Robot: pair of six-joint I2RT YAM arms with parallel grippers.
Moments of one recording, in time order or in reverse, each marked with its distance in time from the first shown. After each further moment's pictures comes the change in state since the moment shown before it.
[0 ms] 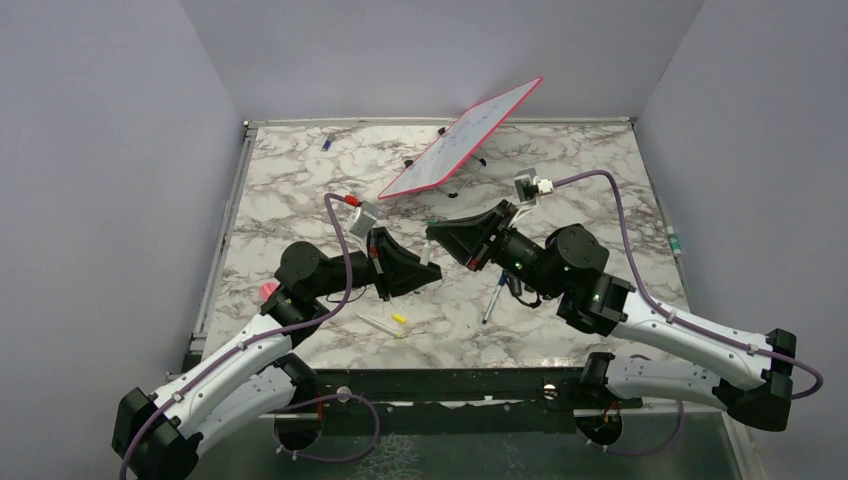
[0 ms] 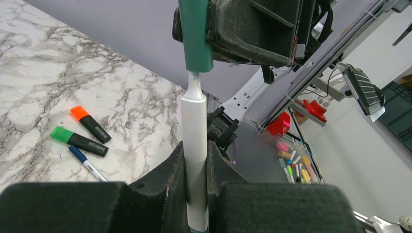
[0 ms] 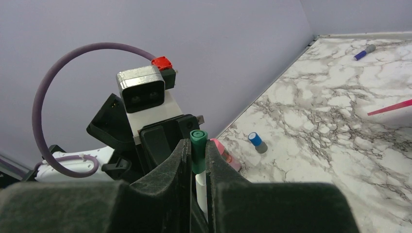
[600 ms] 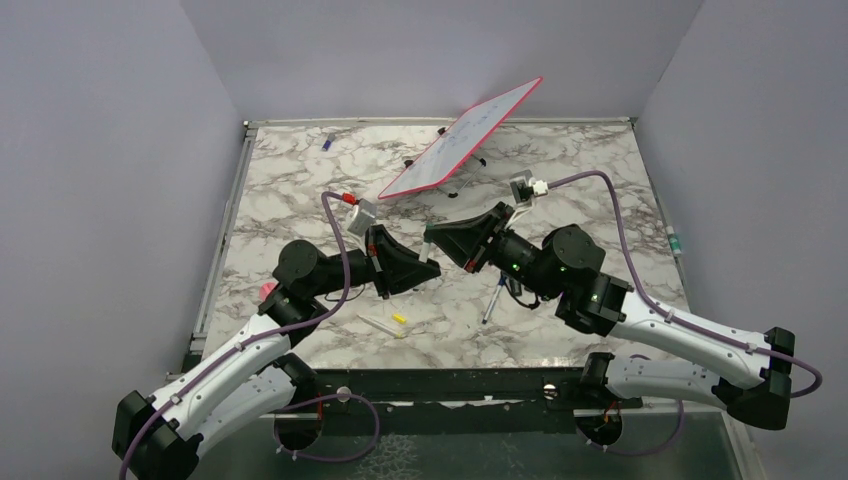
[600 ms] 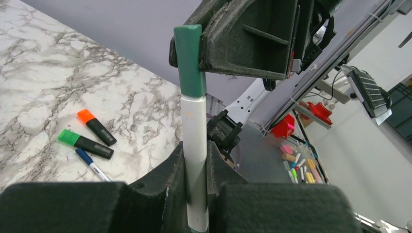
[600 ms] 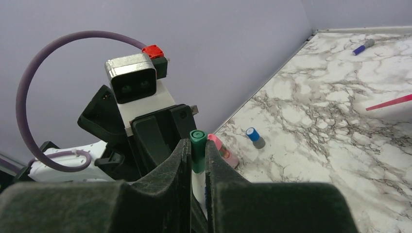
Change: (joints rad) left arm 0.004 -0.007 0.018 -0.027 -0.002 0.019; right arm 0.006 0.007 -0.002 -0.014 0.015 -0.010
